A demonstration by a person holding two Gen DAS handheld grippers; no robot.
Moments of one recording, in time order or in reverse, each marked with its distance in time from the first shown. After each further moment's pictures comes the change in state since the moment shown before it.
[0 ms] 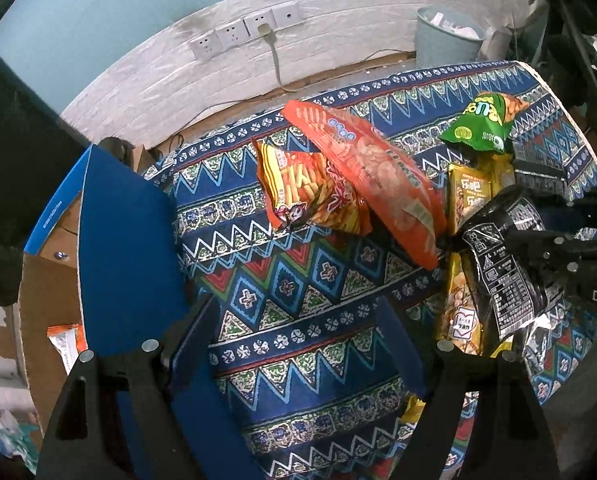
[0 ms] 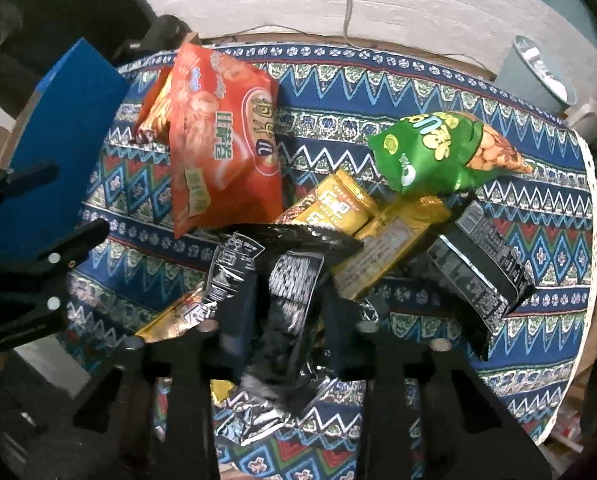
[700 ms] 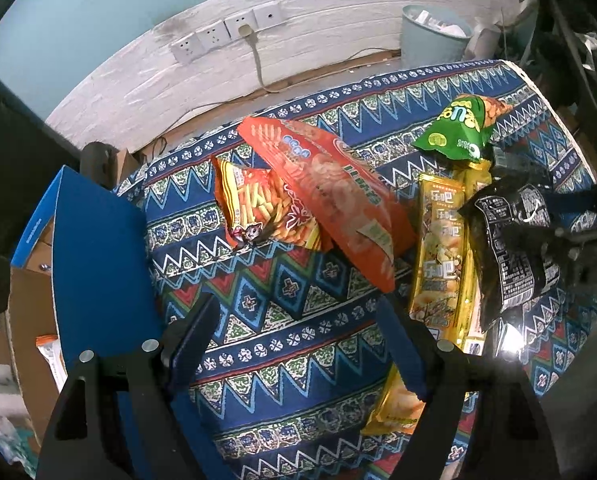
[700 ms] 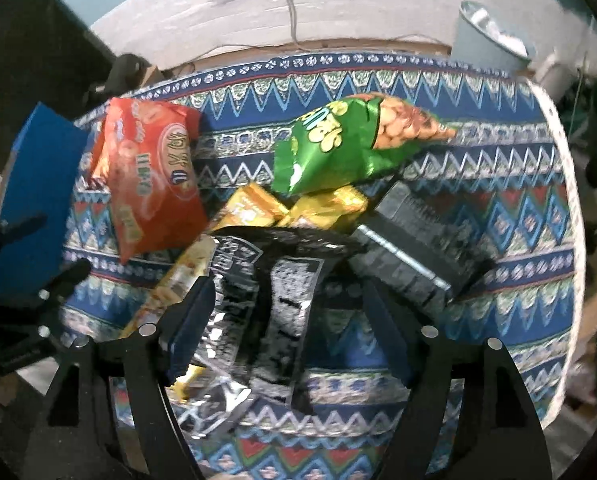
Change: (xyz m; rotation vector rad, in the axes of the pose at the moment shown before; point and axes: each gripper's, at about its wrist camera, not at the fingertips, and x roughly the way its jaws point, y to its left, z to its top) left arm 0.000 -0.023 0.017 0.011 0.014 -0.037; right arm -0.012 -0.059 -0.014 0.189 -0.029 0.001
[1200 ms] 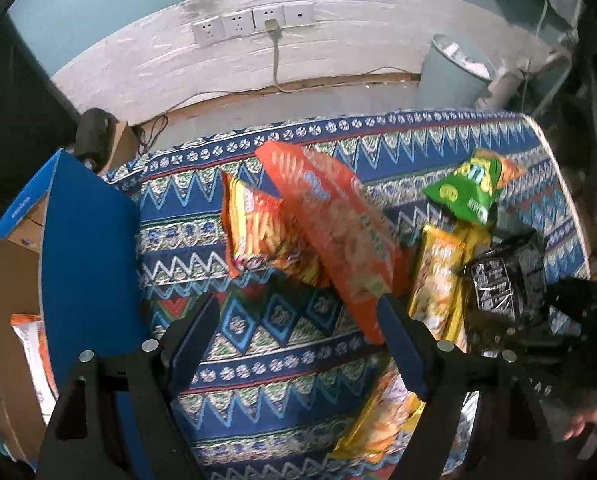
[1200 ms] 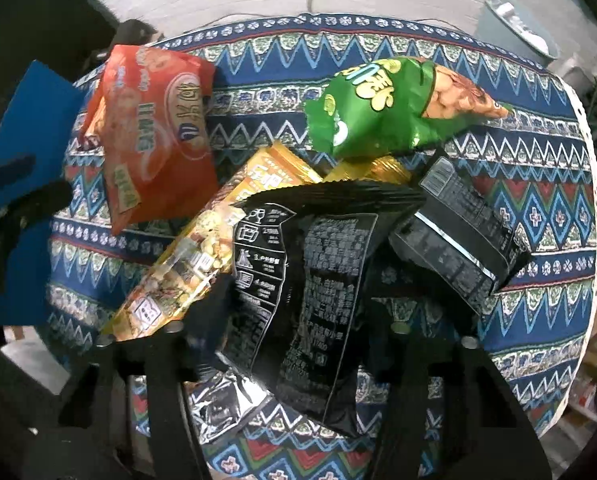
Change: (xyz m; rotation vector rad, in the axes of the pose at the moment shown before) left arm 0.007 0.020 0.032 -0.184 0.014 -0.090; right arm 0.027 0.023 -0.004 -0.099 0.076 -0.043
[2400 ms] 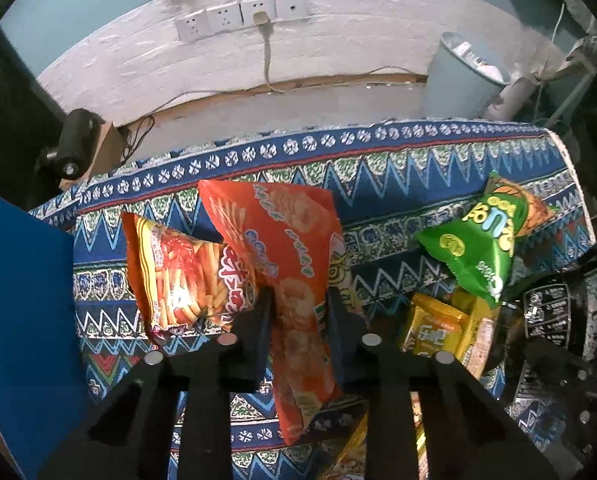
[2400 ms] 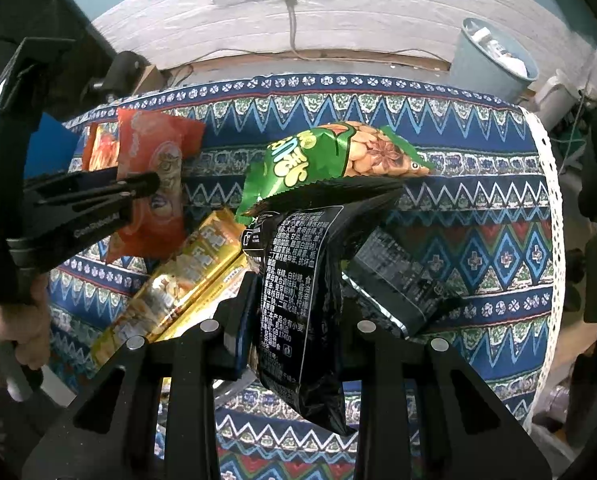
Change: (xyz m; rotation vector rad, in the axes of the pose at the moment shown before) left arm 0.055 -0.041 0.037 -0.016 -0.010 0.018; right arm -0.036 -0.042 0.019 0.011 -0.104 -0.006
